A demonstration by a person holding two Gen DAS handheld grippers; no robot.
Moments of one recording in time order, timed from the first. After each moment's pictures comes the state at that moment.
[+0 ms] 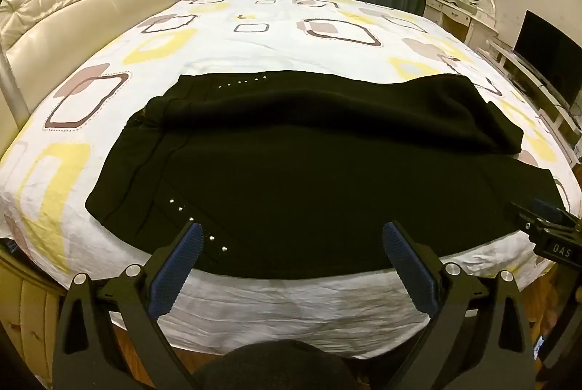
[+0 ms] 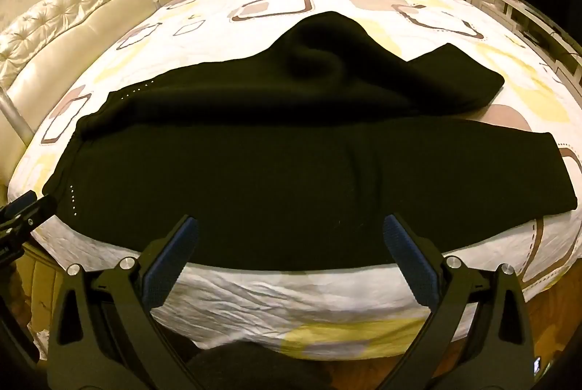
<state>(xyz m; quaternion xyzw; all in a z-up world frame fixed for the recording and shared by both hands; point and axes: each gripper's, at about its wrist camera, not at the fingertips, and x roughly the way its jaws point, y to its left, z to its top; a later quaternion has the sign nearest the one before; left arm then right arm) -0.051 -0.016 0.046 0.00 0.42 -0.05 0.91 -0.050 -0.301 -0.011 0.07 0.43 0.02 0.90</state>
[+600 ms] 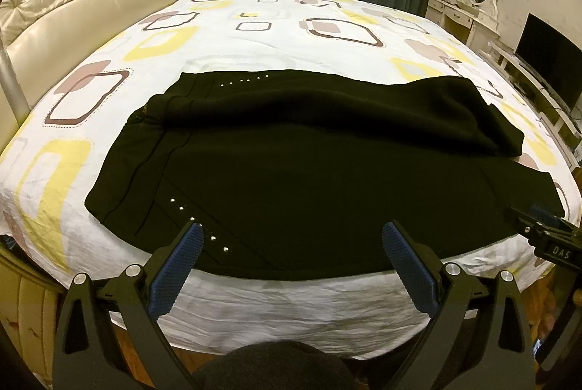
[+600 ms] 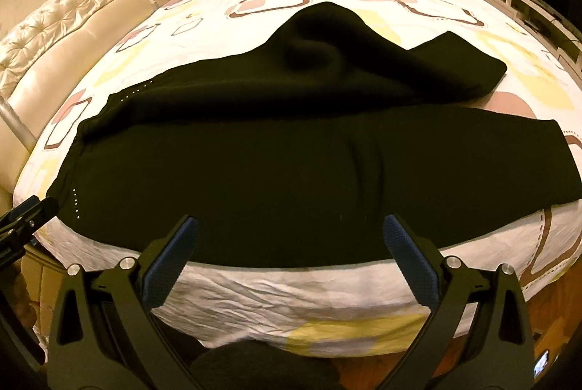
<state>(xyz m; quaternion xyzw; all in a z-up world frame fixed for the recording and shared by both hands) -0.058 -0.017 0.033 0.00 0.42 -0.05 0.90 -0.049 -0.305 -0.017 0.10 0.43 0.02 0.90</state>
